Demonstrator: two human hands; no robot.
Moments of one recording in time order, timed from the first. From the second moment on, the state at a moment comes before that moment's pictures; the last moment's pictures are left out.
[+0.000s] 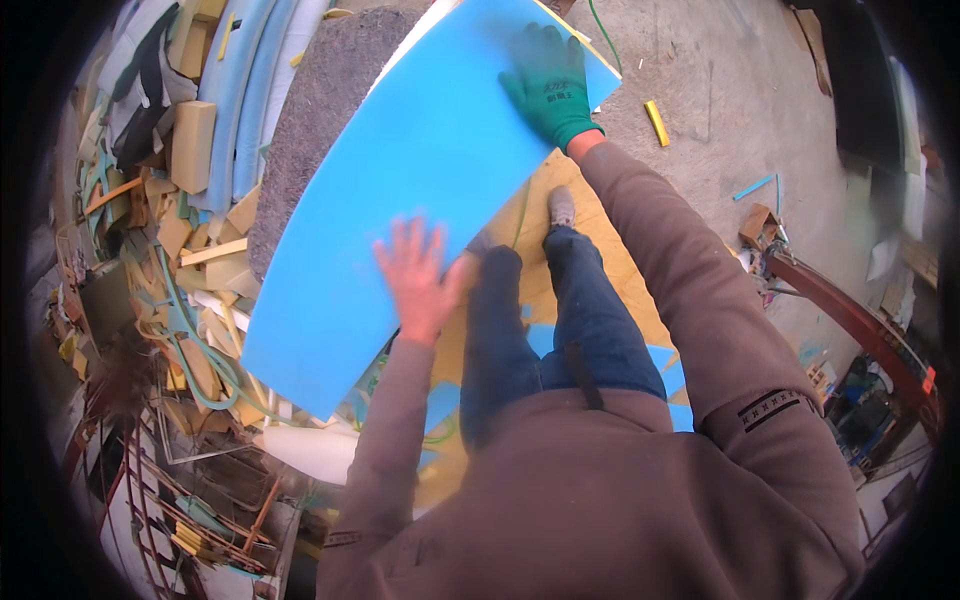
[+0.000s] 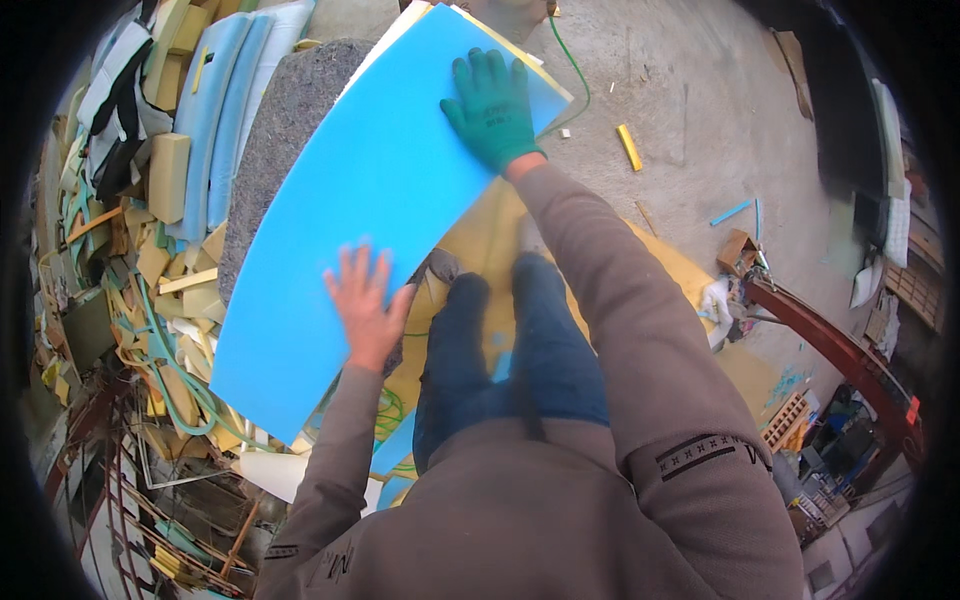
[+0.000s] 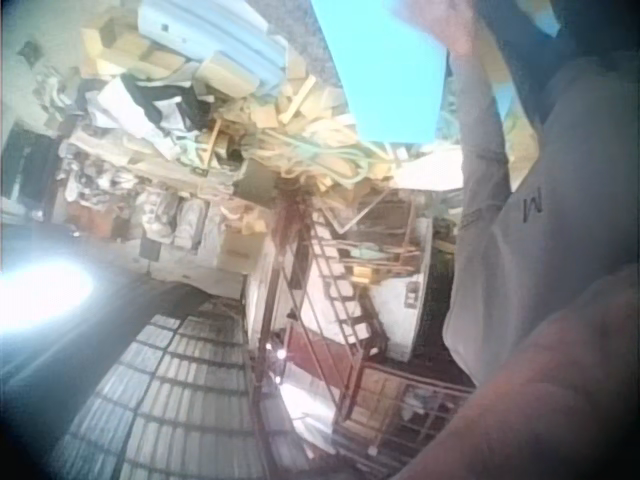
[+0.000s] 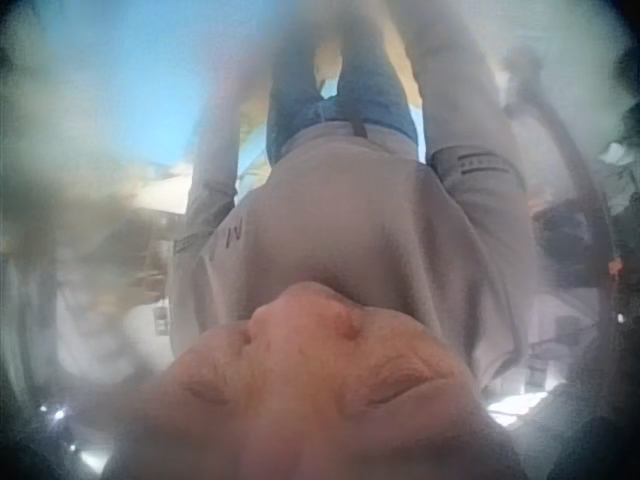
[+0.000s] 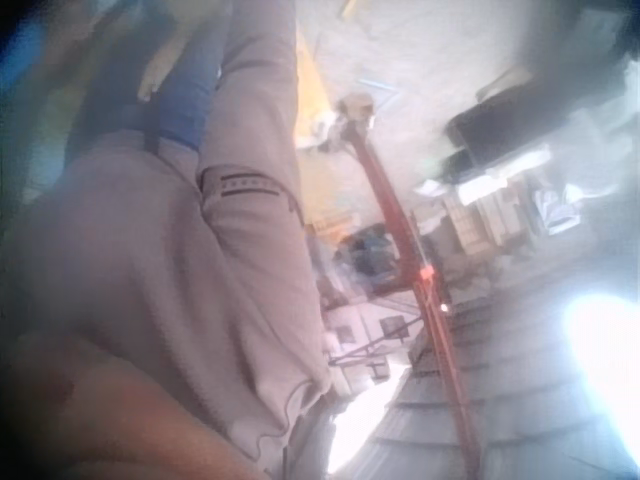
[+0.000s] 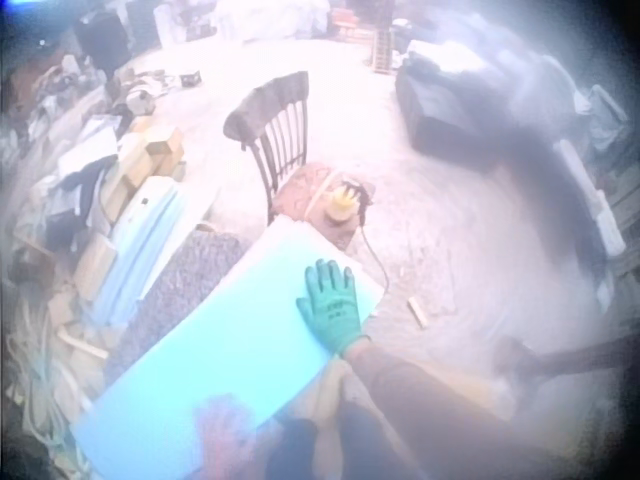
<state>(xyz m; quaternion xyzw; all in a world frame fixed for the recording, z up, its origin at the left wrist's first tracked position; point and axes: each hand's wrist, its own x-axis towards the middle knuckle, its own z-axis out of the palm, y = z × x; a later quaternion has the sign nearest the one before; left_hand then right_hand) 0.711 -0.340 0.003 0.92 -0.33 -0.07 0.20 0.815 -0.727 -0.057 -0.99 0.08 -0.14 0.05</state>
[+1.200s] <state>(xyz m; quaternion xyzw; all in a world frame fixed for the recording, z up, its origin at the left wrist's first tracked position) 0.684 -0.479 -0.025 0.95 -0.30 -0.03 0.12 0.661 -0.709 -0.054 -0.63 0.16 0.29 0.70</state>
